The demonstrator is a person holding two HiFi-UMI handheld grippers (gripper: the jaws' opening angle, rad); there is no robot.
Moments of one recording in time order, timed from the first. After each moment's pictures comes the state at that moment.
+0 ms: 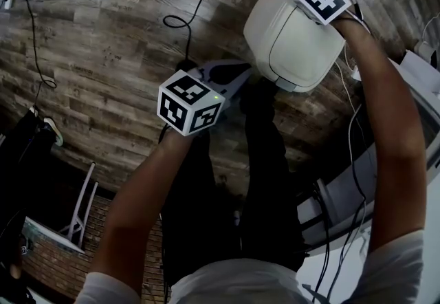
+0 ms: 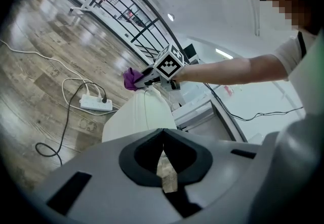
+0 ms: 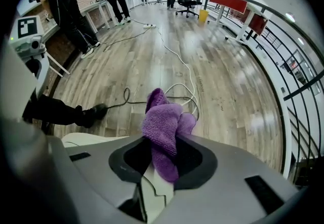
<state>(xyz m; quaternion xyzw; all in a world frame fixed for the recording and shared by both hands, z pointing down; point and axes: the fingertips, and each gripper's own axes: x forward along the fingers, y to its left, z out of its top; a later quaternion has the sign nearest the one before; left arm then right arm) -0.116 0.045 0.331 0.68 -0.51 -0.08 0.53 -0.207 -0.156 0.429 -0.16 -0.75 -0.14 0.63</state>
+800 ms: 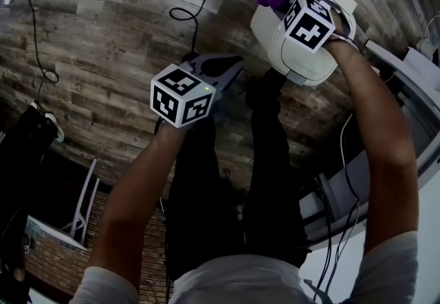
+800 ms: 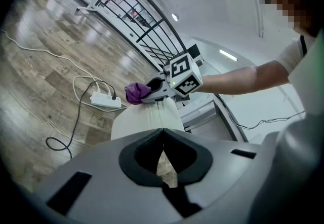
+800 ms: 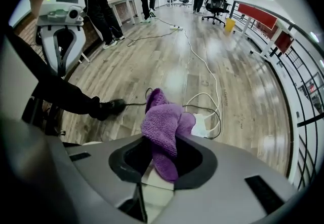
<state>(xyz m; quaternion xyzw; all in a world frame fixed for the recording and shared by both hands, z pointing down) -0.141 0.086 0.345 0.66 -0.52 -0.07 0.54 -0.190 -0.050 0.435 -0.27 -0.73 -0.19 0.60</state>
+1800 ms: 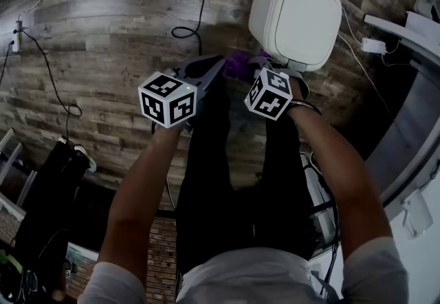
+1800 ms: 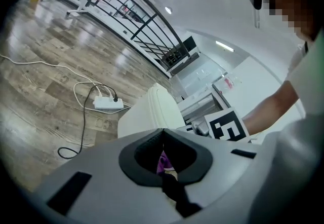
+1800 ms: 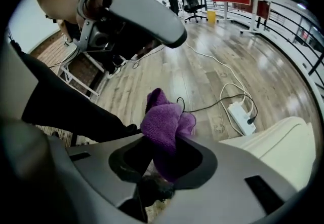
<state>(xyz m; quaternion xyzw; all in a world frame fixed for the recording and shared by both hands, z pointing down) -0.171 0.104 0.335 0.68 -0.50 -0.03 0.53 -0.094 0.133 0.414 -0.24 -0.77 0.00 0.59</state>
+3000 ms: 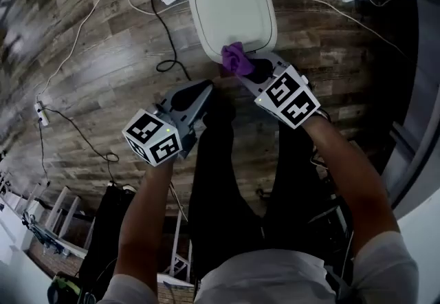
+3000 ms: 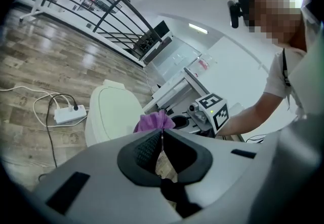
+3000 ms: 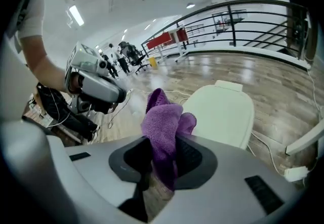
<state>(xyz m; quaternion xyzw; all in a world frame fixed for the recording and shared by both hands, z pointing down) -0.058 0.039 0.254 0.78 -0.39 0.03 0.48 -0.011 0.012 0.312 0.03 -0.88 0.23 0.42</state>
